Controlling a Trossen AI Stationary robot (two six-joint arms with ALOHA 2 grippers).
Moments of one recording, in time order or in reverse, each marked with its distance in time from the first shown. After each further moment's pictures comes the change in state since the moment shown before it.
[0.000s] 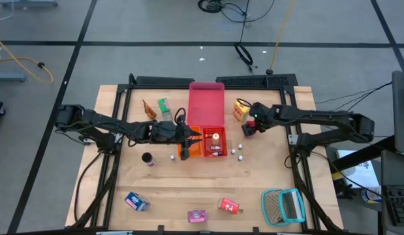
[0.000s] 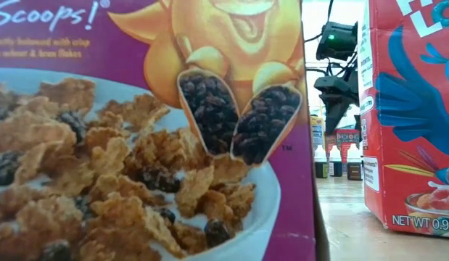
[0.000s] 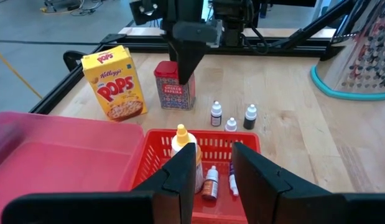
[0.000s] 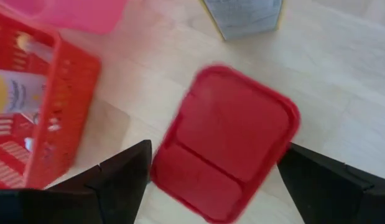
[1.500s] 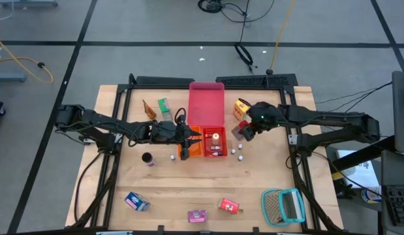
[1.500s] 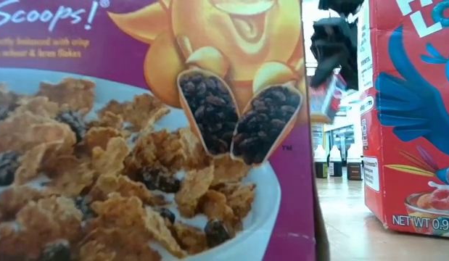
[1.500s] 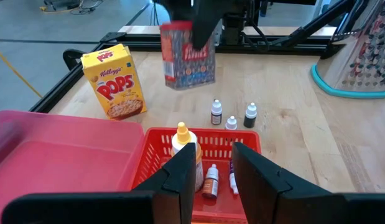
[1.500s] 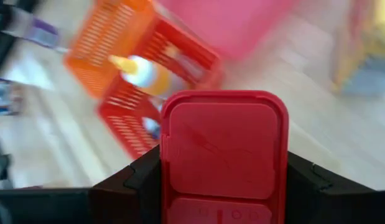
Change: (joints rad) left arm 0.000 0.000 0.000 -0.005 0.000 0.000; right arm 0.159 -0.113 0.142 0.015 -0.052 -0.105
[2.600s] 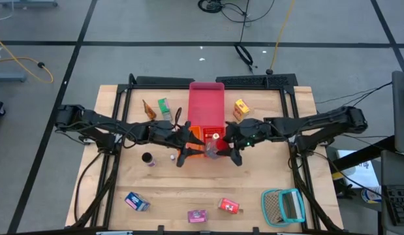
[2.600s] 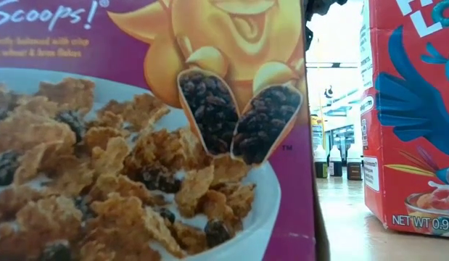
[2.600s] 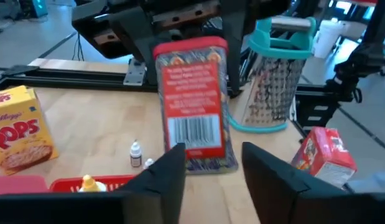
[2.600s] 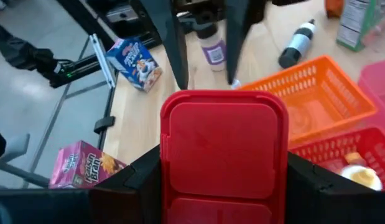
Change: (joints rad) left arm -0.014 0.000 0.000 0.169 0.287 -0.071; right arm 0.321 0.237 0.203 0.363 -0.001 -0.277
